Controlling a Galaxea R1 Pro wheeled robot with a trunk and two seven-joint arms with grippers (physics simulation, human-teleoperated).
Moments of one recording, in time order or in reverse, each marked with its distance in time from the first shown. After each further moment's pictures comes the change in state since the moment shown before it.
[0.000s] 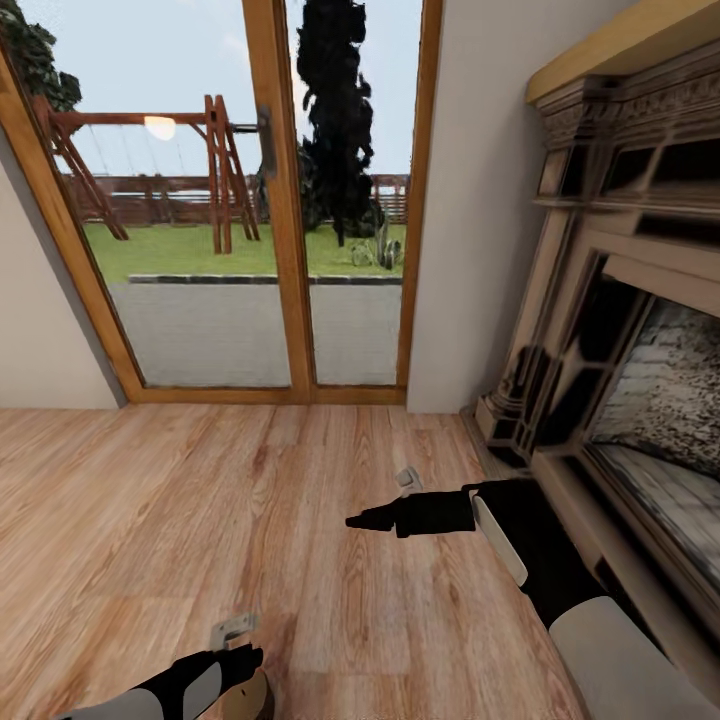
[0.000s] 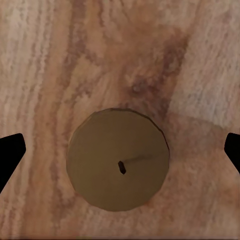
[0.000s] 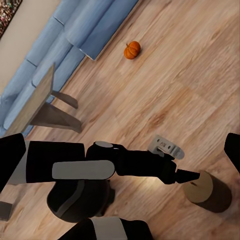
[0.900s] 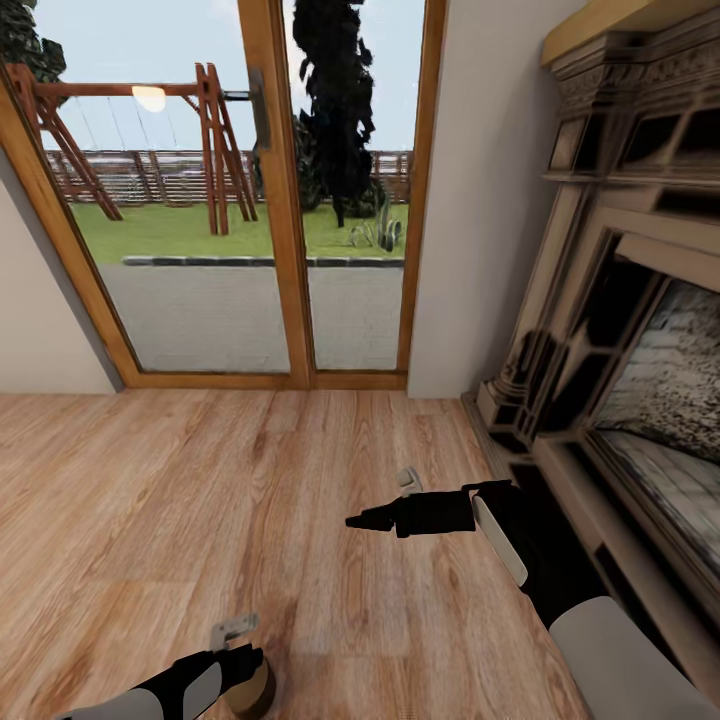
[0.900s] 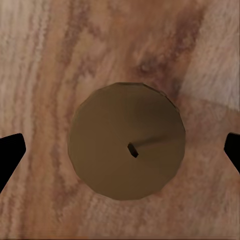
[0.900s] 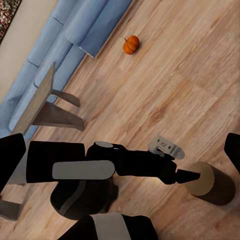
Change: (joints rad) left arm 0.000 0.000 0.000 0.000 0.000 0.000 0.000; right arm 0.000 0.000 0.000 0.000 -0.001 0.000 0.000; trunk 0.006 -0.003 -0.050
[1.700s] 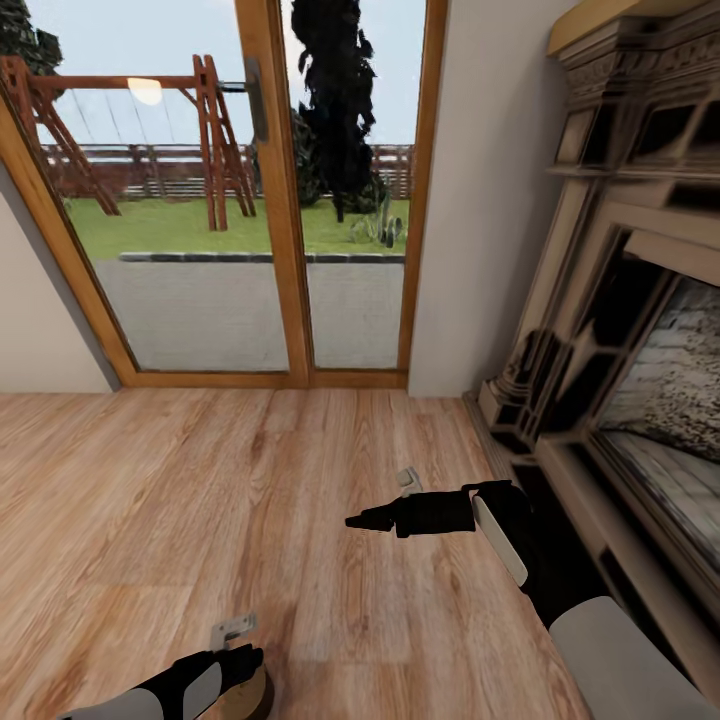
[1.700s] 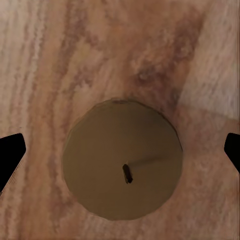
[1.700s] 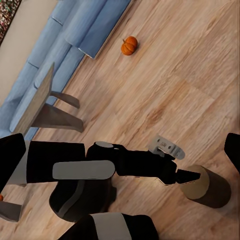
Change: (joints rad) left arm 0.000 0.000 0.000 0.000 0.000 0.000 0.001; right arm 0.000 0.000 0.000 0.000 -0.001 0.000 0.000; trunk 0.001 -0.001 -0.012
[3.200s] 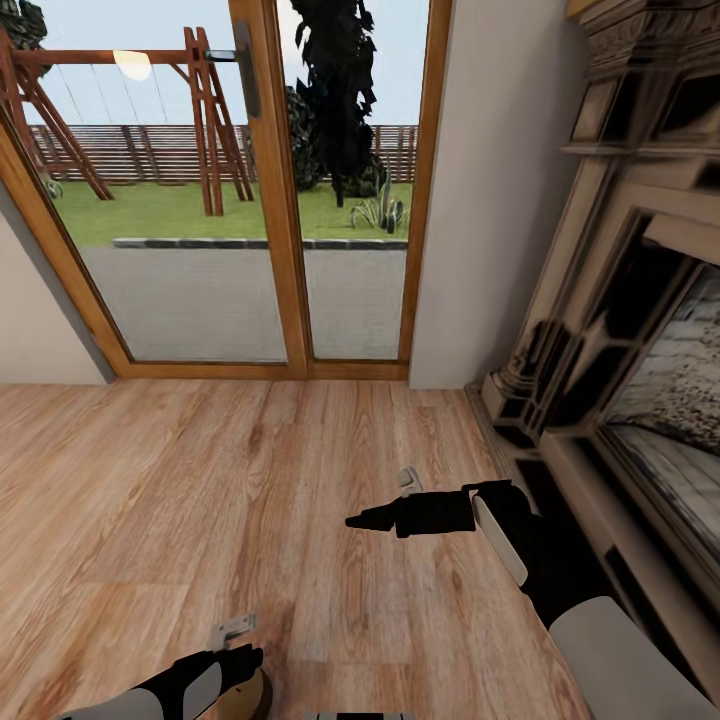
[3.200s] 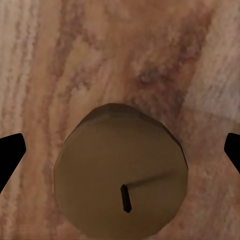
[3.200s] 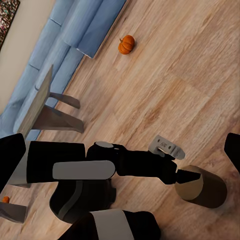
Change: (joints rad) left arm 0.000 0.000 0.000 0.000 0.000 0.000 0.000; right arm 0.000 0.000 0.000 0.000 0.000 0.000 0.000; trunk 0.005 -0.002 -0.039
